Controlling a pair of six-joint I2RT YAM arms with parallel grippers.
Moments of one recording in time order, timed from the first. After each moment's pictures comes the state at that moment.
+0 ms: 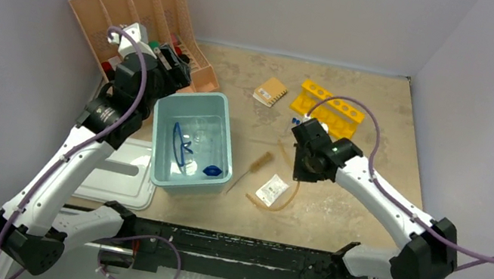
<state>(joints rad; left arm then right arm) -0.40 1.04 1.22 -0.48 -0.41 -0.70 0.66 1.33 1.02 -0.91 0.22 0.58</state>
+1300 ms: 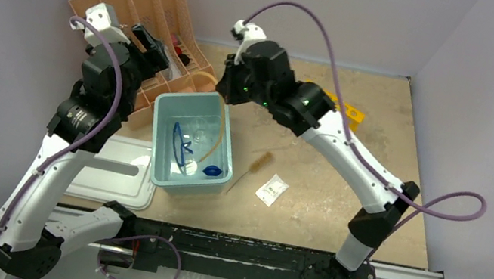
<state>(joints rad) -0.40 0.99 1.40 -0.53 -0.61 -0.54 0.90 1.72 2.04 -0.75 0.09 0.40</state>
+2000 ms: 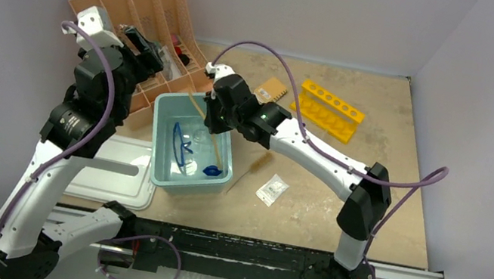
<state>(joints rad) -0.40 0.95 1.39 -0.55 -0.64 -0.54 0.98 1.83 1.75 -0.56 0.13 0.41</state>
